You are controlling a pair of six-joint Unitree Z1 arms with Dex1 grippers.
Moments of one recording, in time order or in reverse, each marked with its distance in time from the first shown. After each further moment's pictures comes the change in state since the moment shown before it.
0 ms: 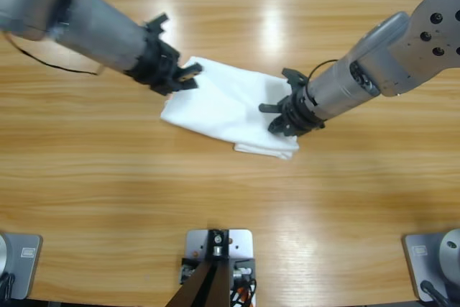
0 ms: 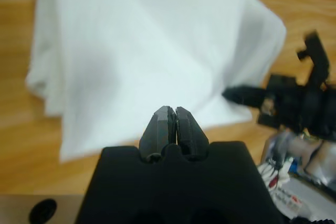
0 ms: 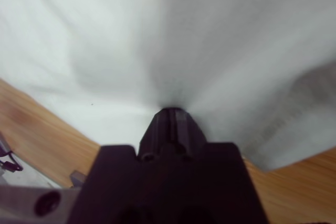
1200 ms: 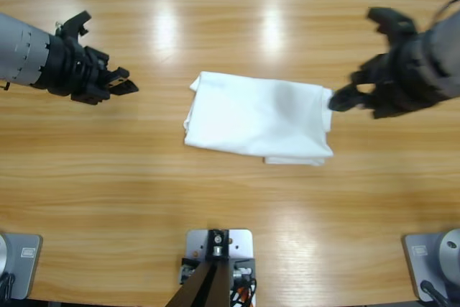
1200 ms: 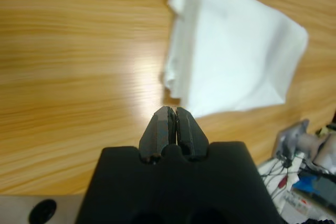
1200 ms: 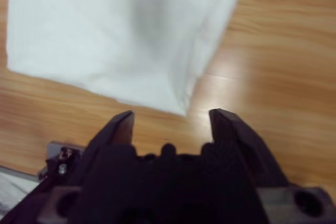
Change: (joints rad) arm 0 0.072 -0.311 0.192 0.084 0.055 0.048; arm 1 0.118 -0.375 -0.264 0.663 -0.393 0.079
